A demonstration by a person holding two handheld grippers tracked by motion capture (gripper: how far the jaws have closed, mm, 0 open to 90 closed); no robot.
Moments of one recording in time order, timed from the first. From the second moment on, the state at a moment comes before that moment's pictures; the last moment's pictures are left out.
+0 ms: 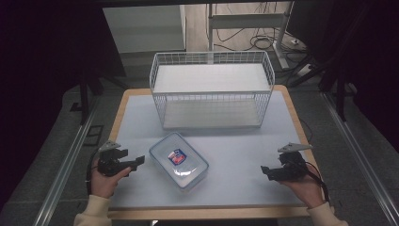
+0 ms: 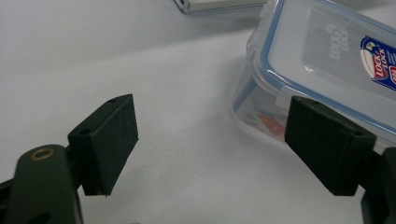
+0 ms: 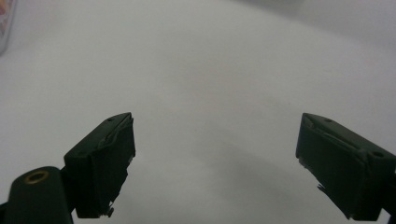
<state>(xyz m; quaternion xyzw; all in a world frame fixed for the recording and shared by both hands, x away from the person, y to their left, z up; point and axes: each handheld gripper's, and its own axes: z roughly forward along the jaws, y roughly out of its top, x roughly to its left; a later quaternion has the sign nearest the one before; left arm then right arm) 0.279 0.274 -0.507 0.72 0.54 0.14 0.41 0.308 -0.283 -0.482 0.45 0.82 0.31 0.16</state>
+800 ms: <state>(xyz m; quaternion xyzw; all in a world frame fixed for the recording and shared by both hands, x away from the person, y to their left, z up) 0.260 0.269 -0.493 0.74 0.51 0.13 0.41 0.305 -0.279 -0.482 0.44 0.83 0.31 0.15</state>
